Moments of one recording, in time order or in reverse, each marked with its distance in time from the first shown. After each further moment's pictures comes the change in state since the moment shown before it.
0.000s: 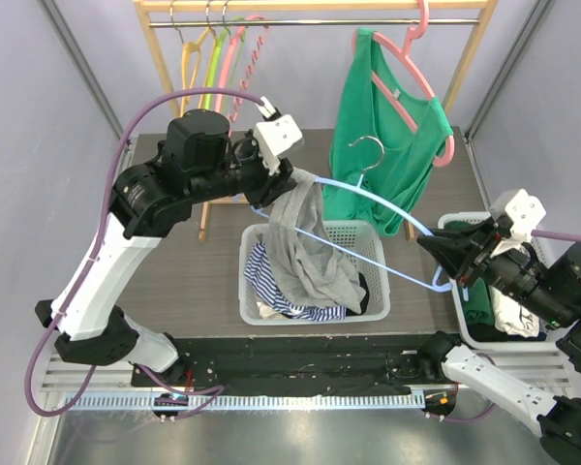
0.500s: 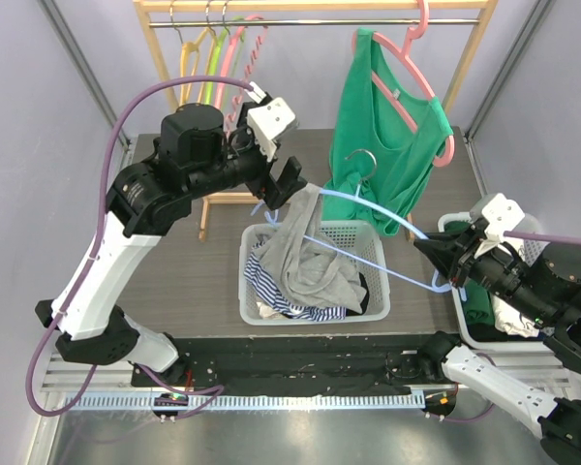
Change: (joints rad) left arm 0.013 0.005 0.011 0.090 -0.024 -0.092; right arm -0.001 -0.032 -0.087 -0.016 0.048 -0.037
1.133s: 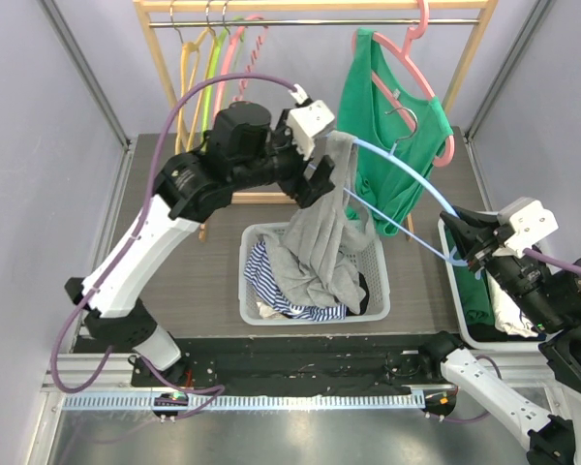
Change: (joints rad) left arm -0.049 0.119 0.016 0.033 0.010 -0.057; right arm -0.156 -0.068 -0.057 0.224 0.052 -0.210
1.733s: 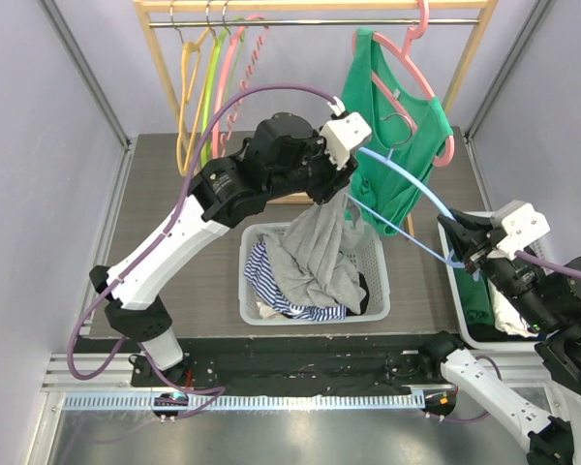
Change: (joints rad) left arm -0.122 0.127 0.077 0.036 -0.157 0.018; right arm 0.000 -0.015 -0.037 0.005 -0.003 -0.017
